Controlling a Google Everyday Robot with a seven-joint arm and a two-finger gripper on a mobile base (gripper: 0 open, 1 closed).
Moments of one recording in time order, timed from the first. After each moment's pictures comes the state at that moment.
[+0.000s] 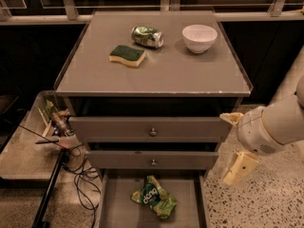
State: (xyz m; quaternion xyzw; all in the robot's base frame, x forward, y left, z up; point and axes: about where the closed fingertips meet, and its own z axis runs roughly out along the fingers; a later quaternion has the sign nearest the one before) arm 0.418 -0.193 0.784 -0.59 0.76 0.10 0.24
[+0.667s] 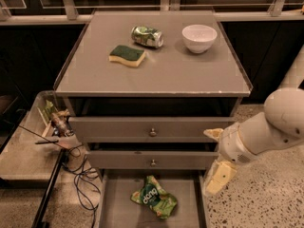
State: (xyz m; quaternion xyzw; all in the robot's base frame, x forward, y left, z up) arm 0.425 -0.172 0.714 -0.58 0.77 0.16 0.22
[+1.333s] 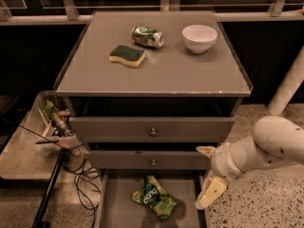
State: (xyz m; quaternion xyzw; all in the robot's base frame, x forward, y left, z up) arm 0.419 -0.157 0.638 -0.58 0.75 0.21 0.23
